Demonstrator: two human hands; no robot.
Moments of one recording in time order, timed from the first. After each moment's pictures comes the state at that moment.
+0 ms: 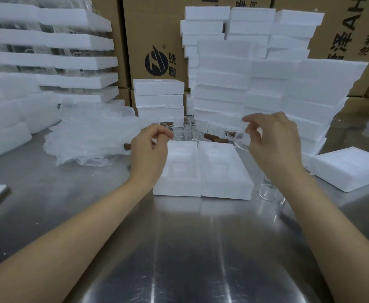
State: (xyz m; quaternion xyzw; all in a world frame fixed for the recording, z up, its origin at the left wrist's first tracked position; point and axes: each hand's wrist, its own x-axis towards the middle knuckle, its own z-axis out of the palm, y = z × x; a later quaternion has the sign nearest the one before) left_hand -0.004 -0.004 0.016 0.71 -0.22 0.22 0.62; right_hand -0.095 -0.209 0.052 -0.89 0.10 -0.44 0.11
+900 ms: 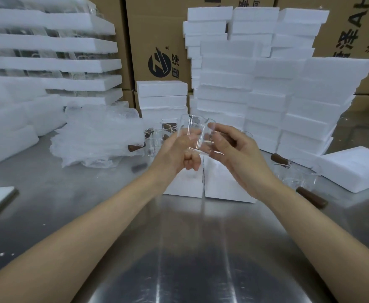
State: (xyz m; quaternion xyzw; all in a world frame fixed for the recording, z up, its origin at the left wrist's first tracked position) left_hand -0.017 -0.020 0.026 0.58 -0.33 -0.13 0.73; right_hand -0.083 -0.163 0.028 -0.67 -0.10 -0.22 0.71
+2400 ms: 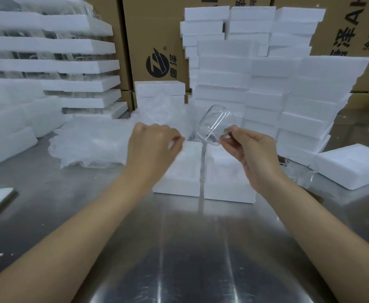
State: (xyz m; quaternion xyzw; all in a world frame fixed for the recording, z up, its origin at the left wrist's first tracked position) left_hand -0.009 0.005 0.037 0.83 -0.34 0.41 0.19; right_hand -0.081 -0.181 0.034 -0.57 0.07 -0.29 0.77
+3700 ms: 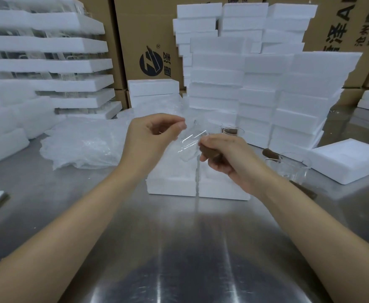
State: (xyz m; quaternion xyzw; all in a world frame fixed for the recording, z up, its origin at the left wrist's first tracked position) left_hand -0.028 -0.002 0.053 0.69 -0.31 0.16 0.63; right_hand -0.090 -0.168 0.038 -0.71 0.01 -0.12 0.70
